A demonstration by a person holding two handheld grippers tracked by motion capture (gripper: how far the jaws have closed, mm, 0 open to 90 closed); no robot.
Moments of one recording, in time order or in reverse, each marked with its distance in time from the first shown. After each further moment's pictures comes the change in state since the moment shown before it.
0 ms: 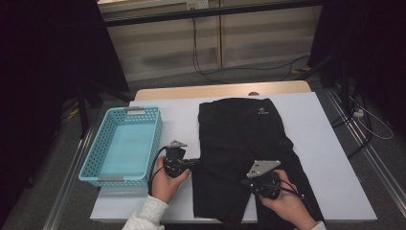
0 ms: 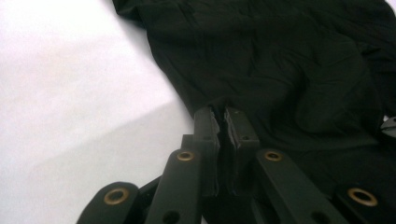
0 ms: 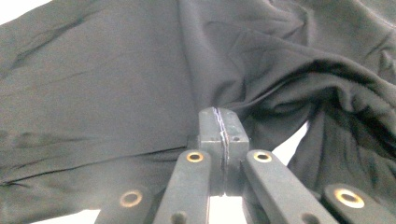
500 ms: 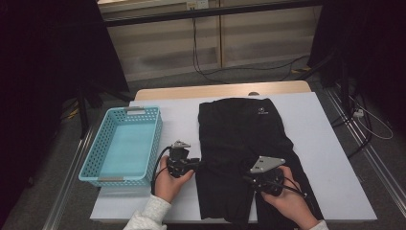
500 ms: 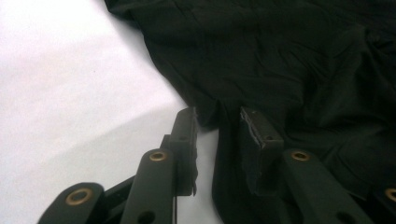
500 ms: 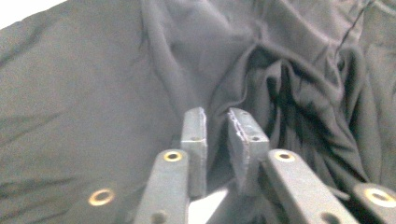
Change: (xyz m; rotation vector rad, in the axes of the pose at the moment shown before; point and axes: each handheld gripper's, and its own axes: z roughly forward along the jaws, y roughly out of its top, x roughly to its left) left arm -0.004 -0.001 0.010 0.006 0.014 0.025; right arm -0.008 0.002 -0.007 -0.044 -0.100 0.008
